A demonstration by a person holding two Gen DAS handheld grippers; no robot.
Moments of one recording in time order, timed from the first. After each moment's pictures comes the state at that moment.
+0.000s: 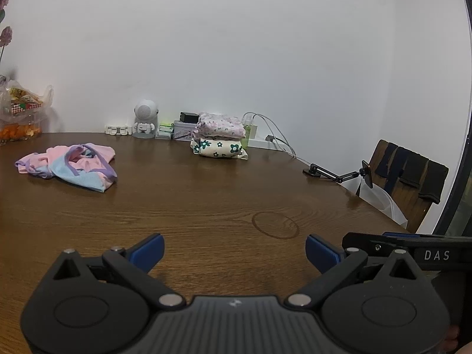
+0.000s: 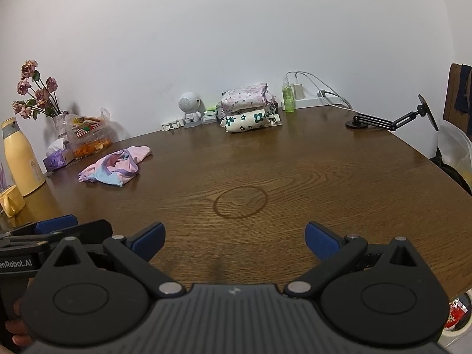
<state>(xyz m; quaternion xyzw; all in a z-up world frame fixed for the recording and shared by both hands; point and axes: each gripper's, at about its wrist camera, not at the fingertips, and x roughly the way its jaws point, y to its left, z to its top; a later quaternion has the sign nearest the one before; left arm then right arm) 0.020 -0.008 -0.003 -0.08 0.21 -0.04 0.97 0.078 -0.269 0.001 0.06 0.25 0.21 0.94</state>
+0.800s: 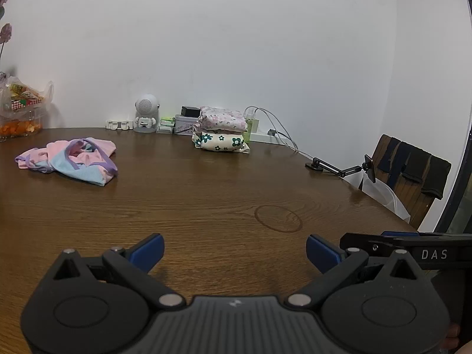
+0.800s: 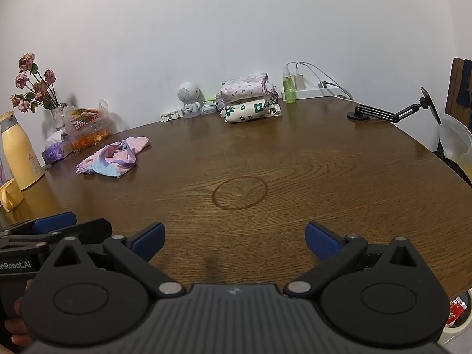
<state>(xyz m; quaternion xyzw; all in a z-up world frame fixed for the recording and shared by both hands) 0.023 -0.008 -0.009 -0.08 0.22 -0.04 0.97 0.084 -0.267 -0.005 0.05 0.27 0.21 0.94</state>
